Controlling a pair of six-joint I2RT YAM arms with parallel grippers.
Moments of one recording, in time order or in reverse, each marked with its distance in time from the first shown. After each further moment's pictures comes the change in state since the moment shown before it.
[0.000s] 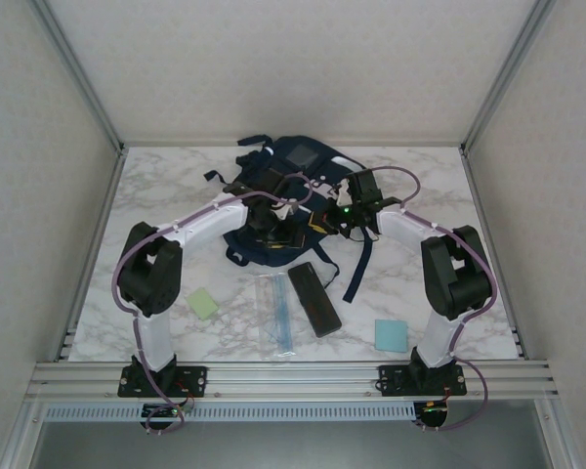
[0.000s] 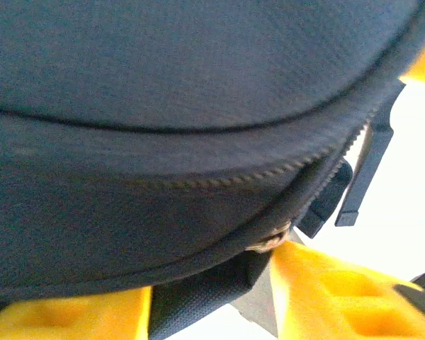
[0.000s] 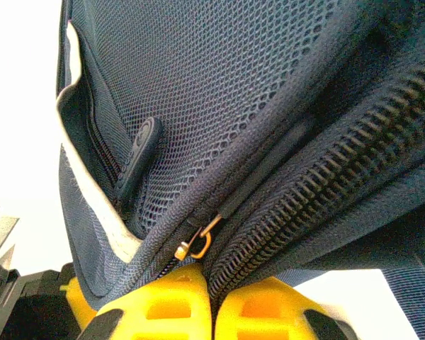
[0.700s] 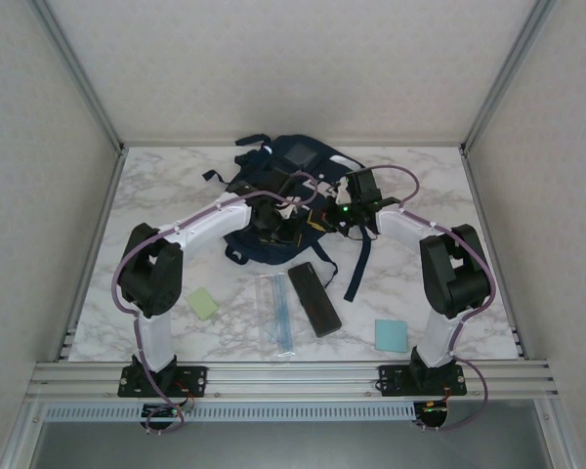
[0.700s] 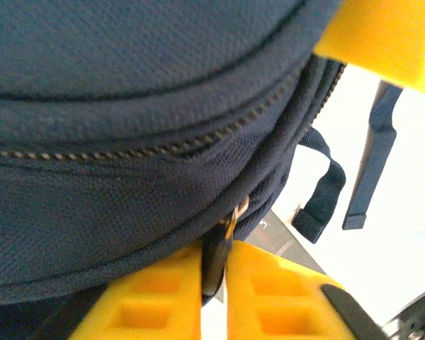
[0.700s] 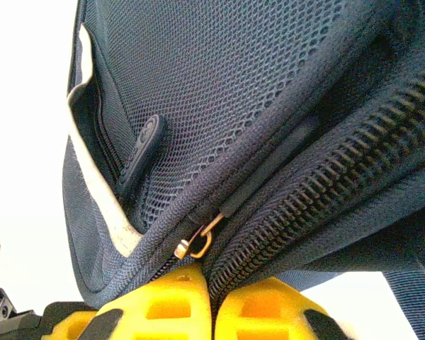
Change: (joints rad) left arm -0.016 0.002 0.040 -0.018 -0.074 0.001; right arm 0.002 0.010 0.002 0.040 -0.002 0.002
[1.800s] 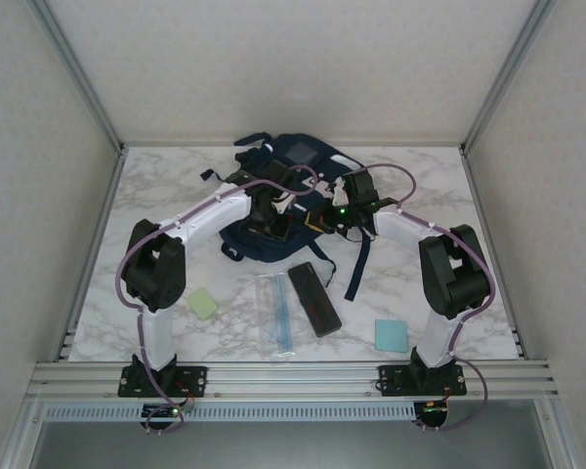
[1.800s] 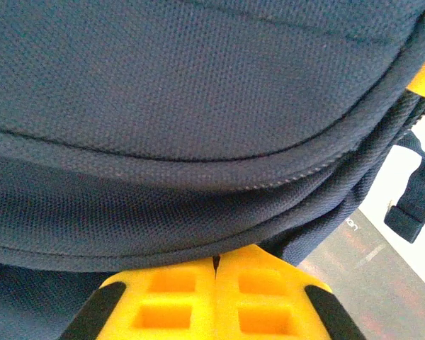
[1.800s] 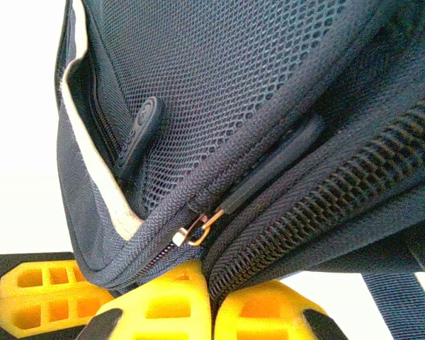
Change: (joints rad) left arm 0.030 0.050 0.110 -0.161 -0.167 0.180; right arm 0.012 -0.003 0.004 -0.031 0.040 -0.090
